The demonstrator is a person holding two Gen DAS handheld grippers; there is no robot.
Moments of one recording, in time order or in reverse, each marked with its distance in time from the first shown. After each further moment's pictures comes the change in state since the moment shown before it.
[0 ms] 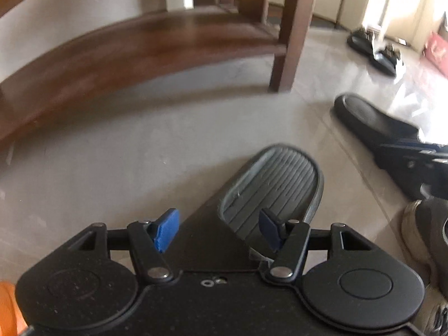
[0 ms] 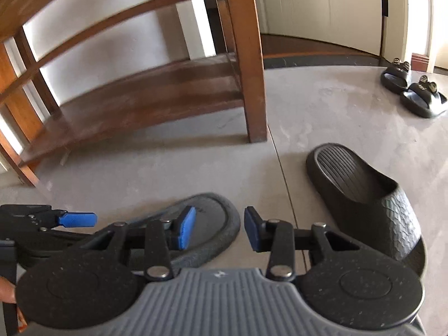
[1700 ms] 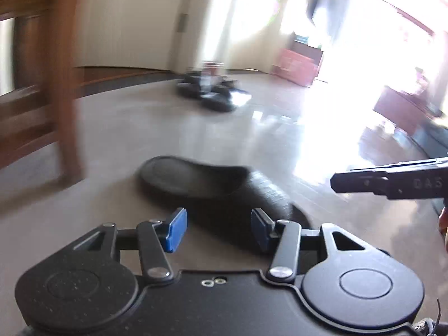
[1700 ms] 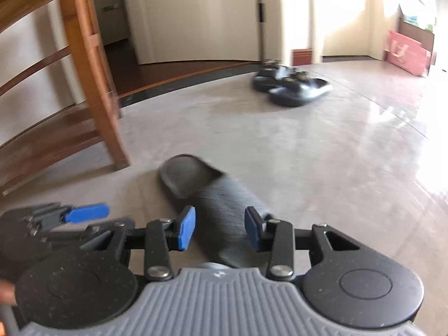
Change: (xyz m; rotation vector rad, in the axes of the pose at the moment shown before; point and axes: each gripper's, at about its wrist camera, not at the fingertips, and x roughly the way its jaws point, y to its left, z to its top) left arm -0.011 -0.159 0.023 0.343 -0.330 -0.603; right arm -0.089 -0.127 -0.046 0.270 -0.145 -0.350
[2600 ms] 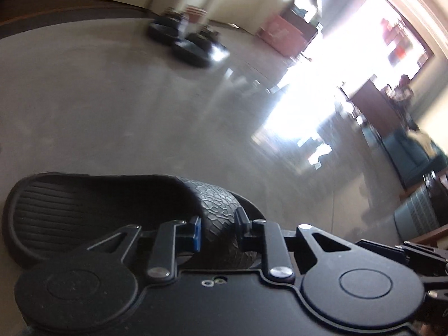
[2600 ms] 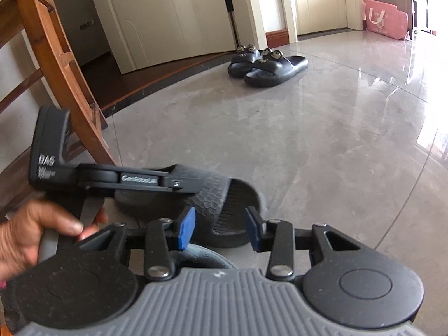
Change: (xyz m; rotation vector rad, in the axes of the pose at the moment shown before) left arm 0.099 0.055 0.016 -0.243 0.186 -0.154; right arm 0.003 -0.026 -0.020 0.126 0.009 0.041
